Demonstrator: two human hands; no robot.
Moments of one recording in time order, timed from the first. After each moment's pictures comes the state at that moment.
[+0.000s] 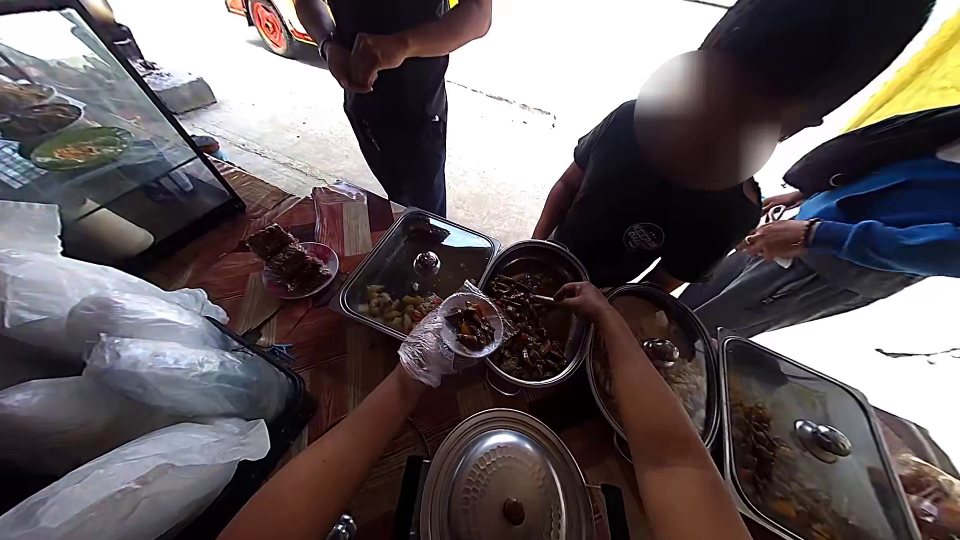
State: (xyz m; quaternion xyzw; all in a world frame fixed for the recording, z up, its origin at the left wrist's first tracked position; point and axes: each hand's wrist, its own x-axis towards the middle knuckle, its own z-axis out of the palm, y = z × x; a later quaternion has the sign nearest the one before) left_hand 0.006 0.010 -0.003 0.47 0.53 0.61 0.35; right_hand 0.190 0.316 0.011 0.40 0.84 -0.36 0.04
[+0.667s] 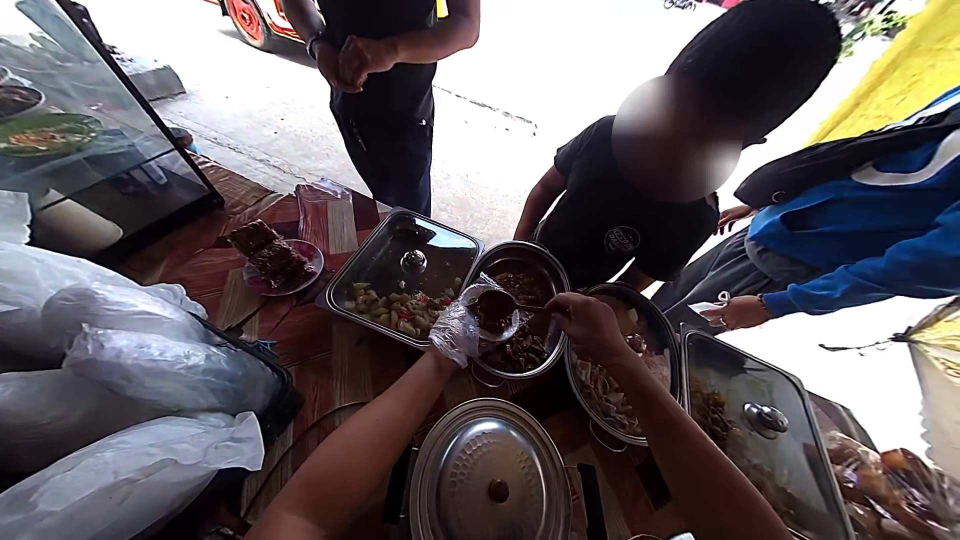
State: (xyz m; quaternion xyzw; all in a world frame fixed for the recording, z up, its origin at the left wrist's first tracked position) left_hand 0.039 0.066 -0.008 0.52 0.73 0.39 0.23; right_hand 0.233 0.199 0.114 0.29 0.94 -0.17 -0.07
